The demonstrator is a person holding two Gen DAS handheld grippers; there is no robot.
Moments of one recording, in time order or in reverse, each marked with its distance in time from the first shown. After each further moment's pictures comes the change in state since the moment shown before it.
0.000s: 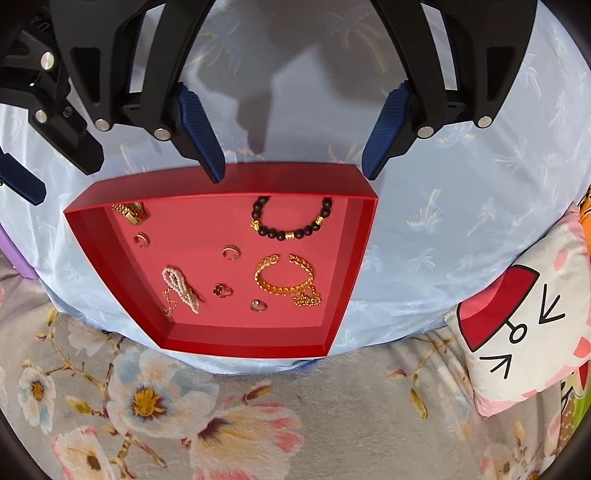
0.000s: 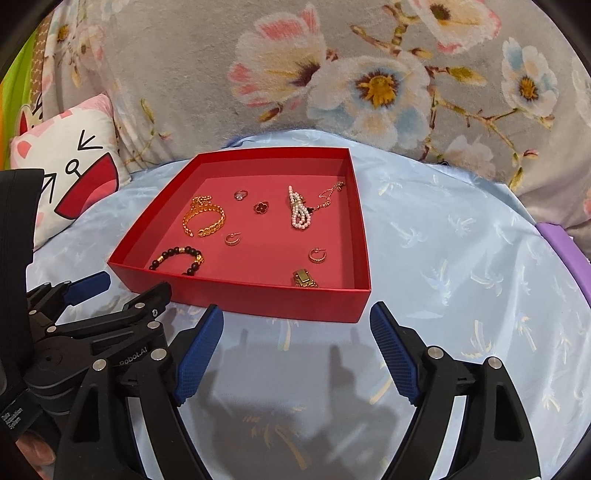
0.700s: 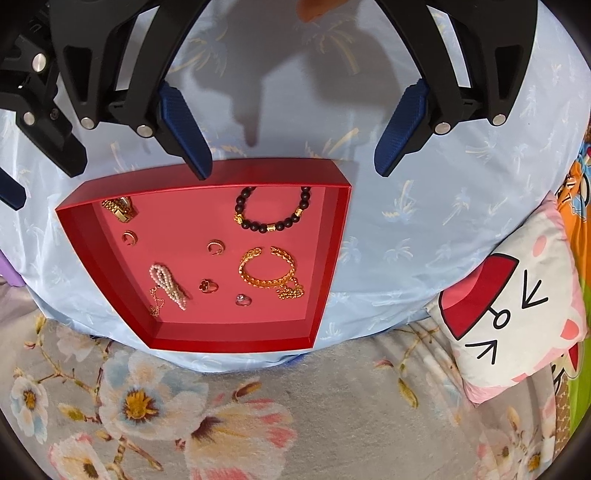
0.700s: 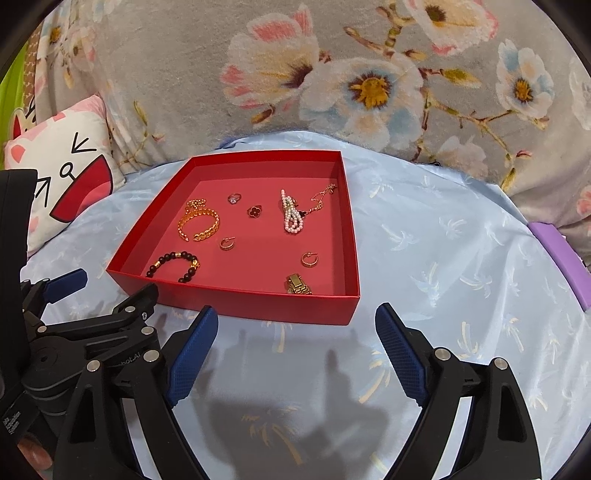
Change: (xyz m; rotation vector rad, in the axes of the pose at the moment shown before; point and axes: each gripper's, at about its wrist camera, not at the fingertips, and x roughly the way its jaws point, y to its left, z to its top) left arm -0.012 -0.001 0.010 0.043 0.017 0.081; right arm -0.007 -0.001 0.008 0.005 0.014 -0.027
